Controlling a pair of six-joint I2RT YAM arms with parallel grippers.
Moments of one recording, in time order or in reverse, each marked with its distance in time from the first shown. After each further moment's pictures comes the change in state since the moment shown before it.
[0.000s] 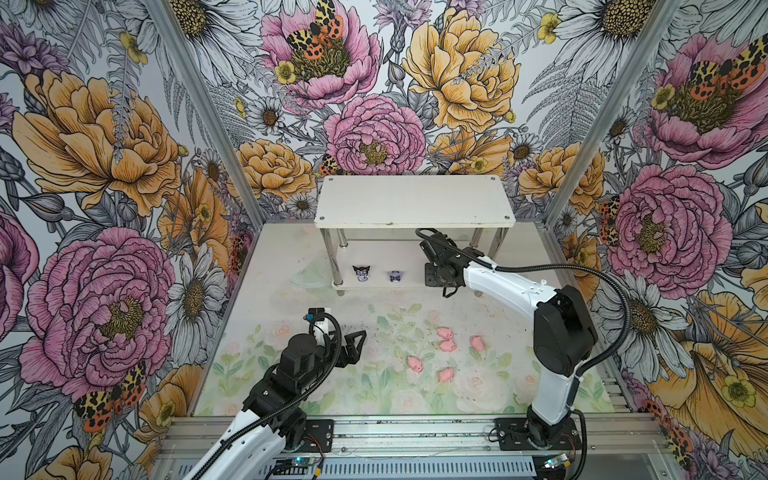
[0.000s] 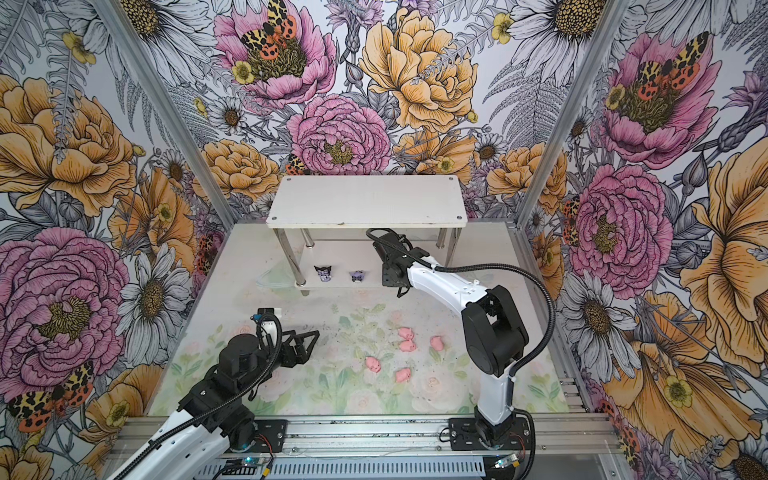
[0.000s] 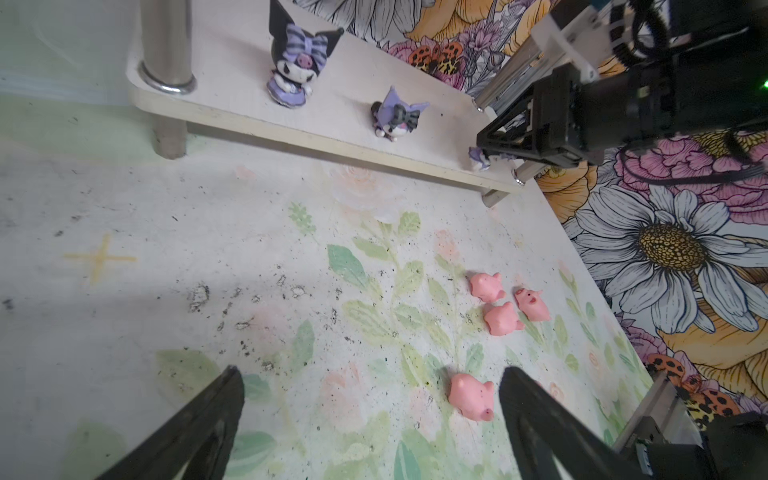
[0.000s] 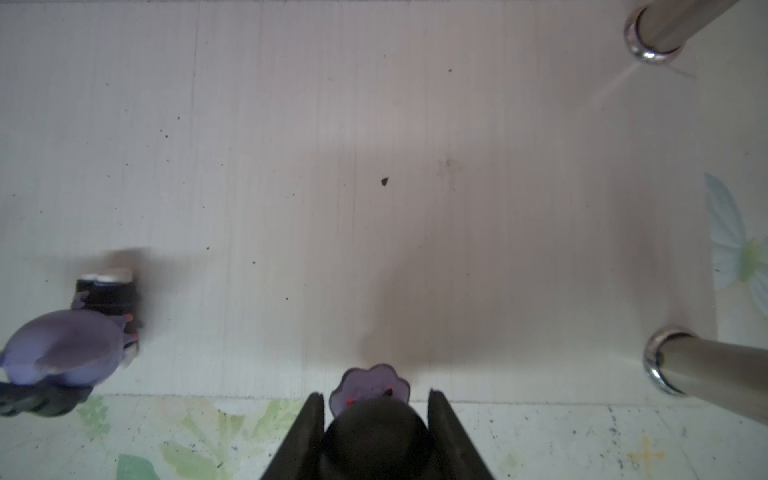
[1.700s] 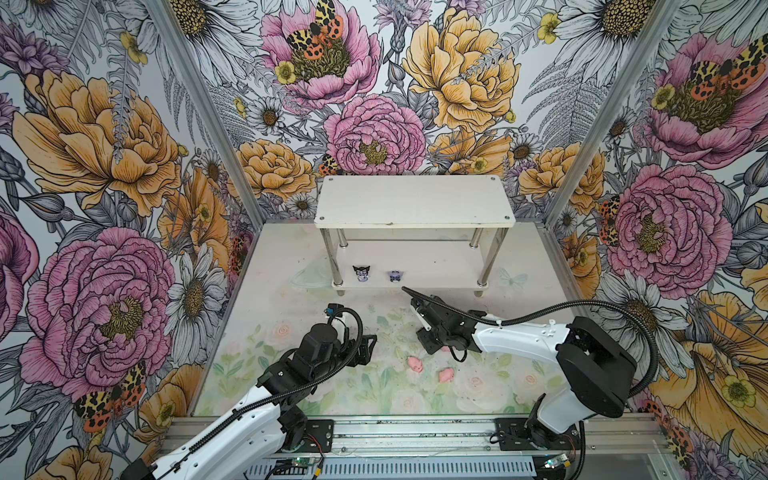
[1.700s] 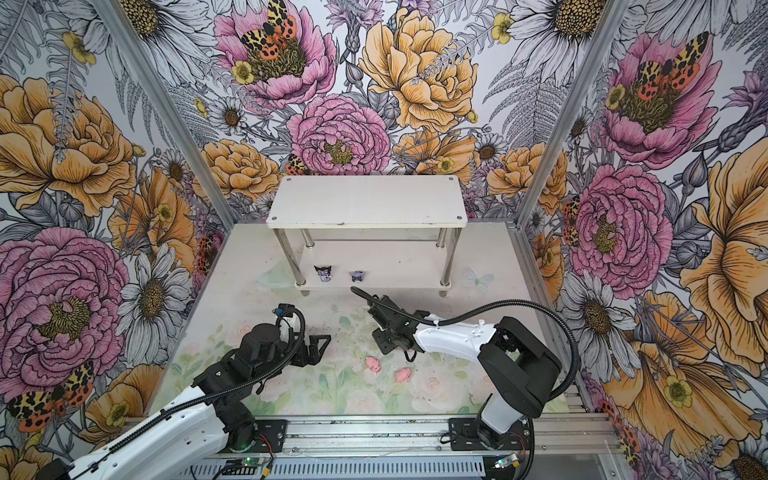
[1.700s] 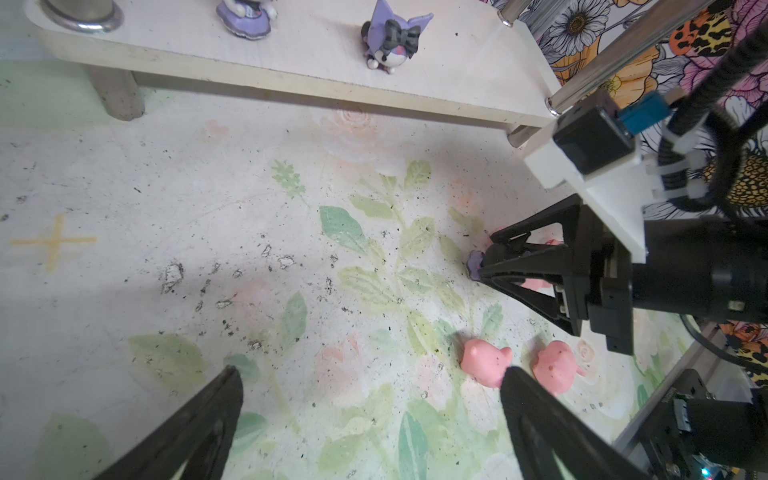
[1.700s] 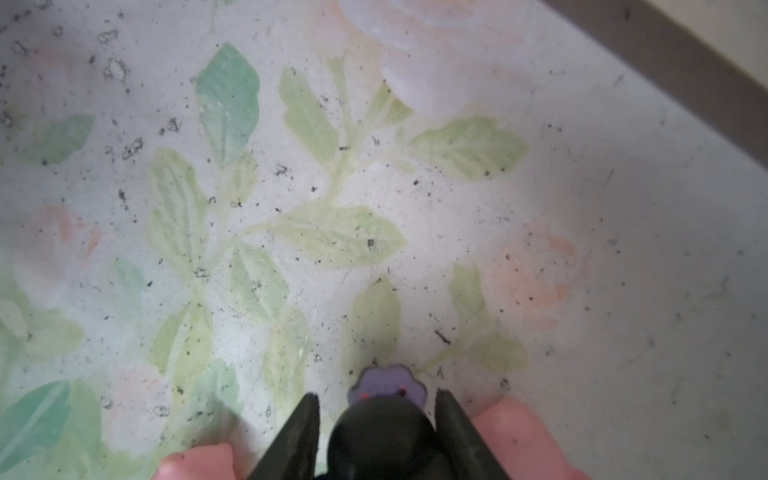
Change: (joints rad) left arm -0.137 0.340 0.110 0.012 -0.035 0.038; right arm 0.260 -0.294 -0.645 0.376 -0.174 -0.310
